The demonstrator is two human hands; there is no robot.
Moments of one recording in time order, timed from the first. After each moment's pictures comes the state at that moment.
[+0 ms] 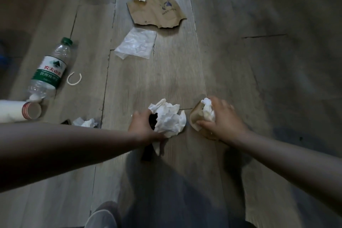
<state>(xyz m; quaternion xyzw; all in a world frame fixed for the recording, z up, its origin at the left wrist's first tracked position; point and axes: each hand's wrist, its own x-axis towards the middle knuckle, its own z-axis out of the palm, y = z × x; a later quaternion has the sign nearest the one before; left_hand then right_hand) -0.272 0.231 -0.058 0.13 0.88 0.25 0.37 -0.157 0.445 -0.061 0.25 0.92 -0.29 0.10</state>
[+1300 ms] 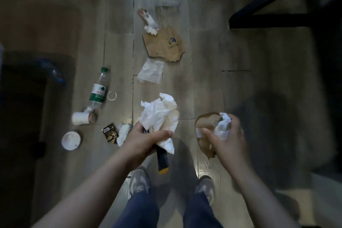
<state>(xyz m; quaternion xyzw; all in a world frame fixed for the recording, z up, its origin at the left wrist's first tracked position) -0.289 0.228 0.321 -0.17 0.63 0.56 0.51 -0.162 0.412 0.317 0.48 0.76 -0.43 0.05</state>
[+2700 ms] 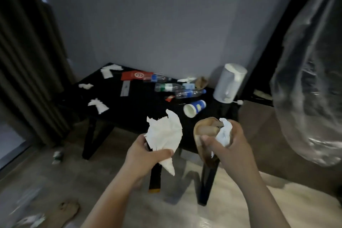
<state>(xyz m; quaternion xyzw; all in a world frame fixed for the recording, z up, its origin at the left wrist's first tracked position) -0.108 0.282 0.920 0.47 0.54 0.37 0.59 0.109 0.230 0.965 0.71 0.47 -0.27 -0.45</state>
